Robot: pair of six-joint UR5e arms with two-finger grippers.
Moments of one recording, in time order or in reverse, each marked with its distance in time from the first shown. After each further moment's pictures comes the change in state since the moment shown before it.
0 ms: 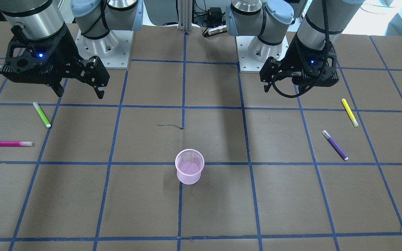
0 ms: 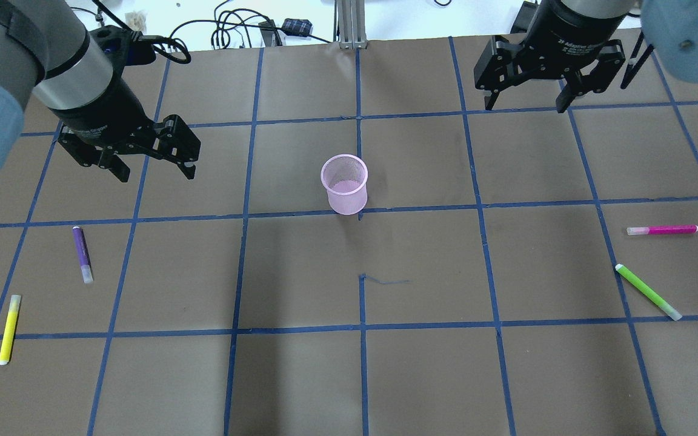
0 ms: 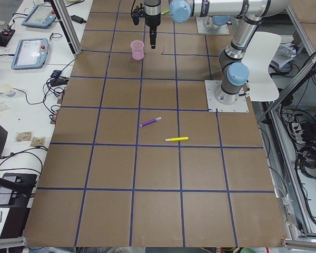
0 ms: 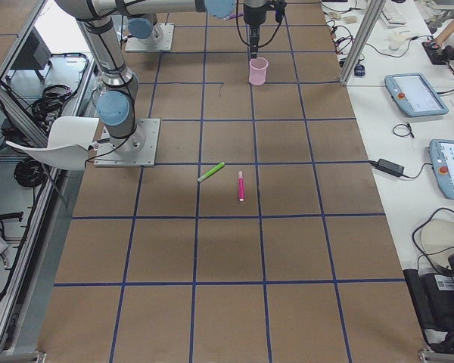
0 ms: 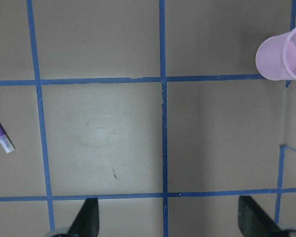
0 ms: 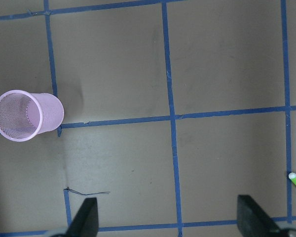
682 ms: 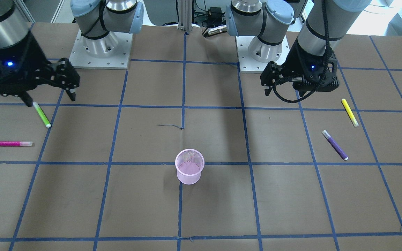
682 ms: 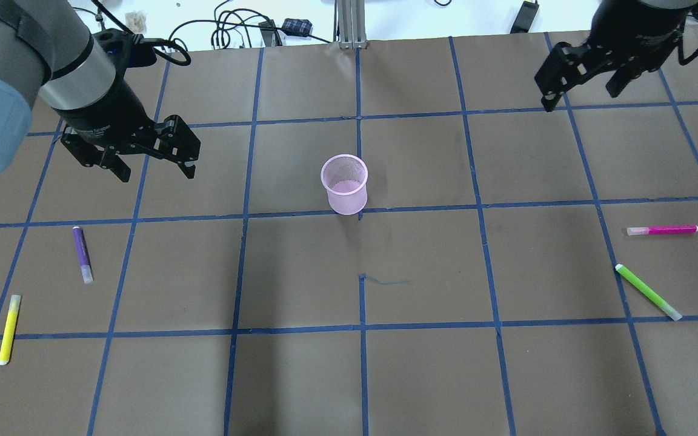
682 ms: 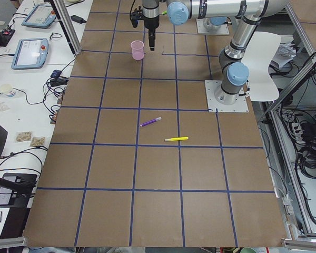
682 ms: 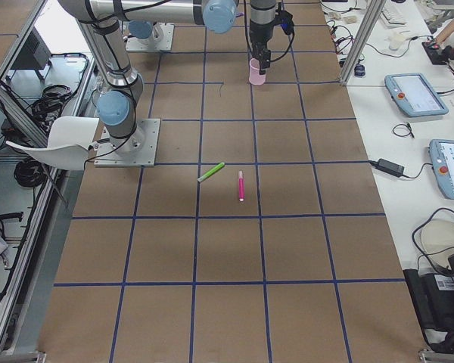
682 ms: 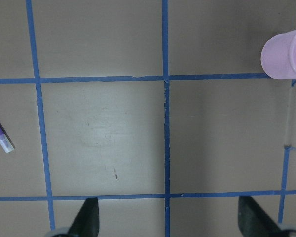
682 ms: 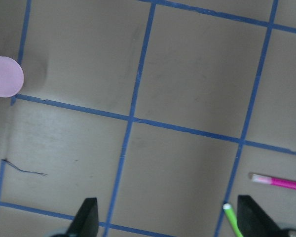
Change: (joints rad) left arm 0.025 -0.022 -0.004 0.020 -0.002 -0.004; right arm -0.204 0.010 0.018 -0.002 -0.018 -0.555
